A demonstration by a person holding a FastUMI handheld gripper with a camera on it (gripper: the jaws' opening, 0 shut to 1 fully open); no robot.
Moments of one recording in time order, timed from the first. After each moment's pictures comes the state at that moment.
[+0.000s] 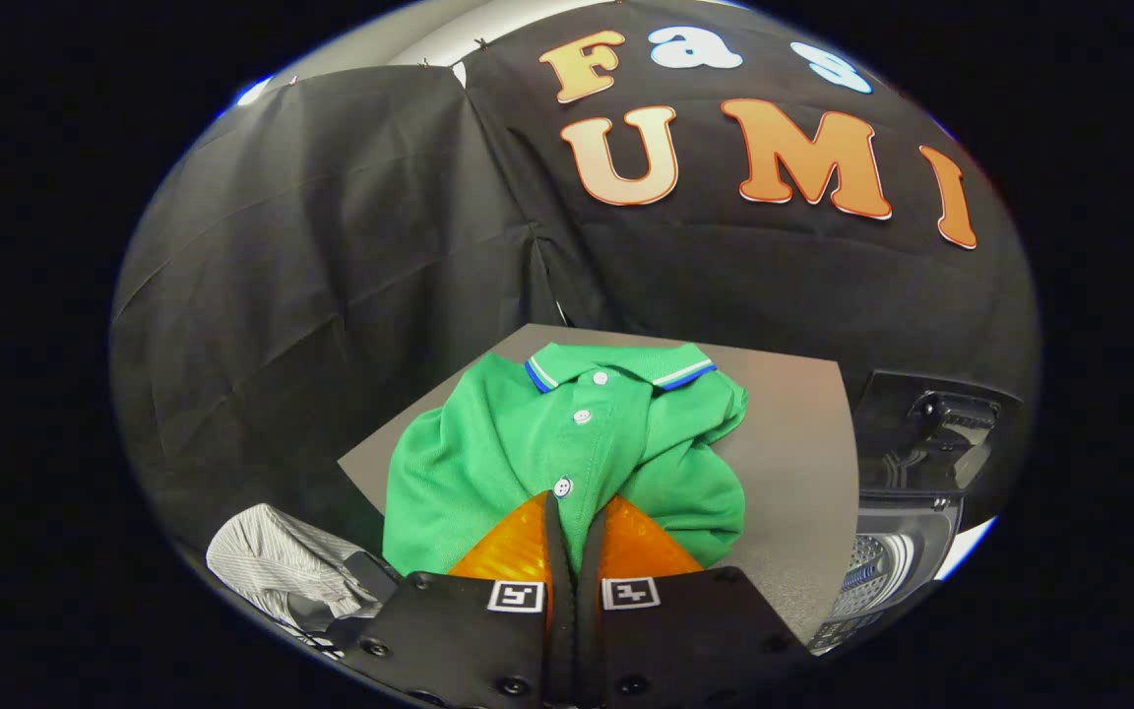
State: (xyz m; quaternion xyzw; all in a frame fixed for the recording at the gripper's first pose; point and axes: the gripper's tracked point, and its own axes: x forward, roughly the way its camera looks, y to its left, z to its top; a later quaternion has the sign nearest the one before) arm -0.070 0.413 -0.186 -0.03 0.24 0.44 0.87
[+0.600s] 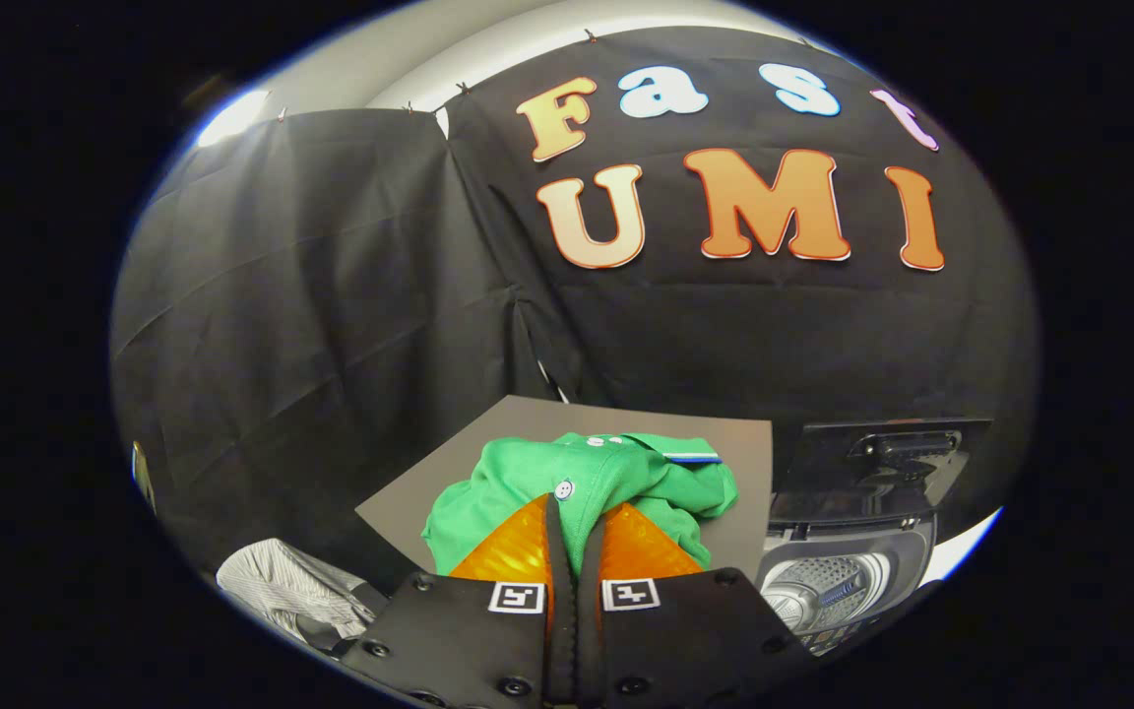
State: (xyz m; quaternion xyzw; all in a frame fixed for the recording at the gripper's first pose) arm -0.056 0.348 -0.114 0.01 0.19 0.41 0.89
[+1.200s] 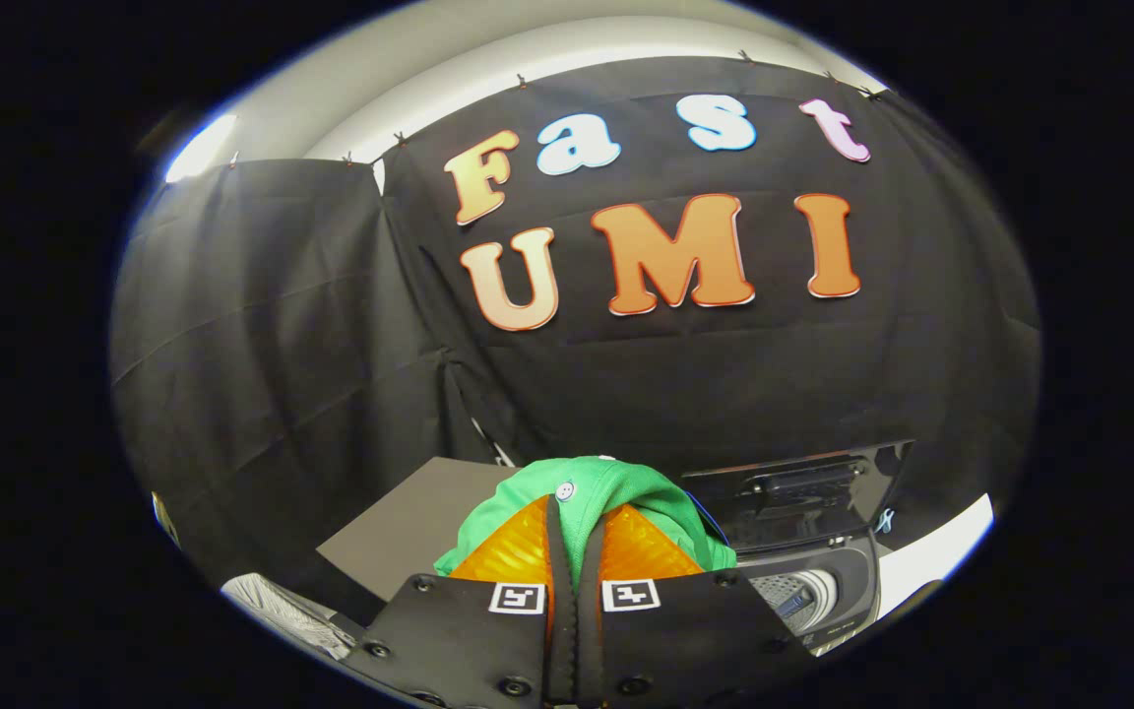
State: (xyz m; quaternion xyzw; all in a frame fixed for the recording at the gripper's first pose) arm -0.004 0.237 -0.058 0.05 0.13 0.31 0.94
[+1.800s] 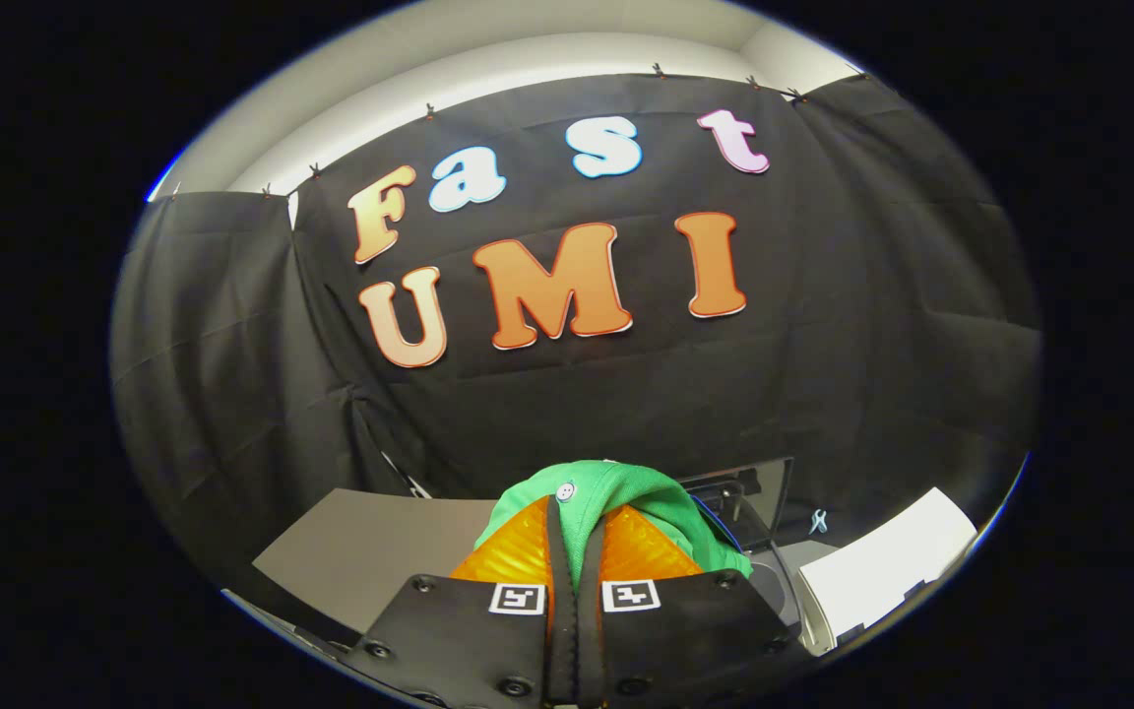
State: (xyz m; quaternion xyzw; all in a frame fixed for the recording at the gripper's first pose) arm 0.050 0.106 -0.053 0.07 0.11 0.19 0.97
